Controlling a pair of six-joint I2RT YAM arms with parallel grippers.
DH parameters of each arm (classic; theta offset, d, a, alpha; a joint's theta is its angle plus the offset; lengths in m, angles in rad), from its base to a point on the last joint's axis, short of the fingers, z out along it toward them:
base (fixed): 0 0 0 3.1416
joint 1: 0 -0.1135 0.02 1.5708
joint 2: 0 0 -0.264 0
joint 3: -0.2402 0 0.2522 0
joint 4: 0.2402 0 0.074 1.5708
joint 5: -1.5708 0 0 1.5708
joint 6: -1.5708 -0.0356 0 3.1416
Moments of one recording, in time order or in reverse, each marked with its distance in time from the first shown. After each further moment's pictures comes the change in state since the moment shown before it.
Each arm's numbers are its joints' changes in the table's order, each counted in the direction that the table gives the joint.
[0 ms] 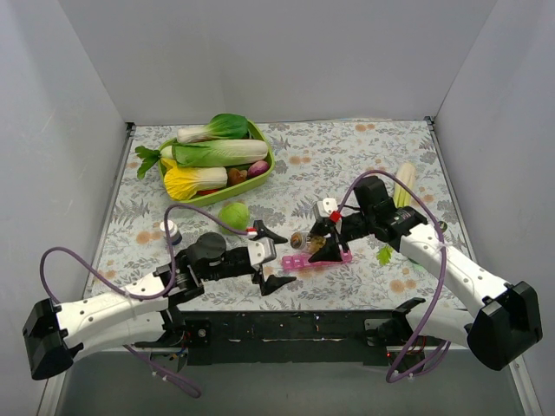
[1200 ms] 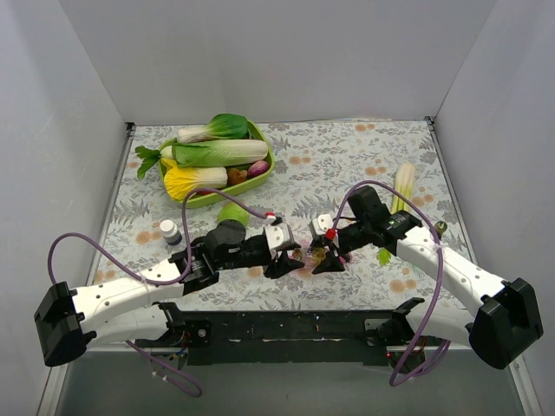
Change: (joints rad) left arm -0.006 0.221 -0.156 0.079 -0.072 -0.048; right arm -0.046 0.004 0.034 0.148 -0.042 0.208
